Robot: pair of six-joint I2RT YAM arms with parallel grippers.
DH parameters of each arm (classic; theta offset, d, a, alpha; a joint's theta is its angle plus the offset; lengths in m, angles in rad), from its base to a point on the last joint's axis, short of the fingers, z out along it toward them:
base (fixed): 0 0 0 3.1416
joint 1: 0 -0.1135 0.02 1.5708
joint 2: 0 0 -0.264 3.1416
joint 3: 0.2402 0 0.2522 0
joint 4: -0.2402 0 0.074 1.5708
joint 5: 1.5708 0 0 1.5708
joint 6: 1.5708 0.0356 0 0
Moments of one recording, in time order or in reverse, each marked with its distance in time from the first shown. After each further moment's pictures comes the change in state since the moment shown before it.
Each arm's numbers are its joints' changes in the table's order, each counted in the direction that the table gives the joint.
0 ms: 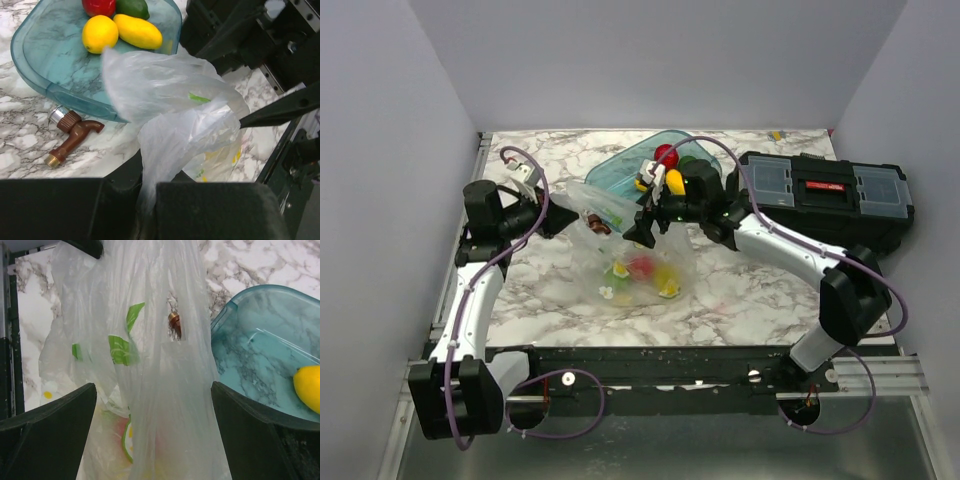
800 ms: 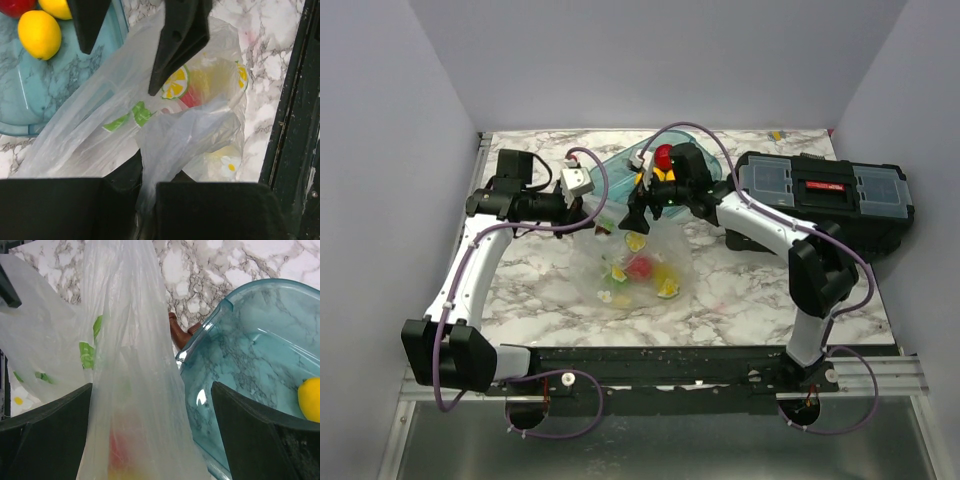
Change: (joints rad) left arm 0.190 0.245 0.464 -0.773 0.021 0.901; right arm 0.066 0.239 0.229 -0.129 -0.121 -0.045
